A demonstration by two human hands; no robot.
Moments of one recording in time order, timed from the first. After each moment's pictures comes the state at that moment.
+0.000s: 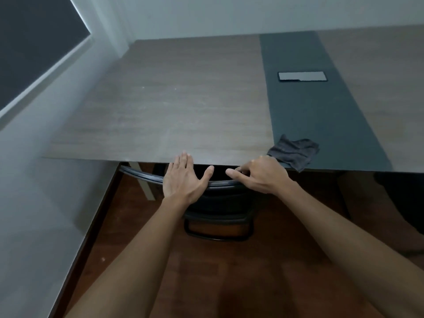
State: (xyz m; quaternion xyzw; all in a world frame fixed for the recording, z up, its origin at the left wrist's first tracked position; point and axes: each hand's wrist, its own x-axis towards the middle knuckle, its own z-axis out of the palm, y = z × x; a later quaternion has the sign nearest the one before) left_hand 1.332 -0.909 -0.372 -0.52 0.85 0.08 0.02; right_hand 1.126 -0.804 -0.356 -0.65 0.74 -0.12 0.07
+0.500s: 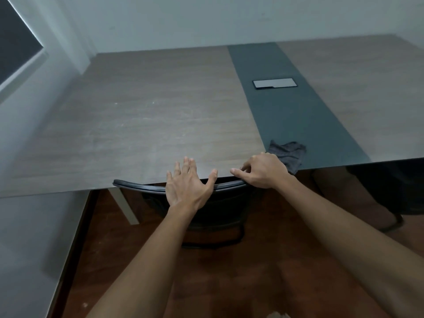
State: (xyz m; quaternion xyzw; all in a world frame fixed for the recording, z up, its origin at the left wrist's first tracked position) left_hand 1.326 -0.963 -0.380 -0.46 0.88 0.09 0.01; right_hand 1.122 -0.852 -0.370 -0.55 0.83 -0.05 0.04
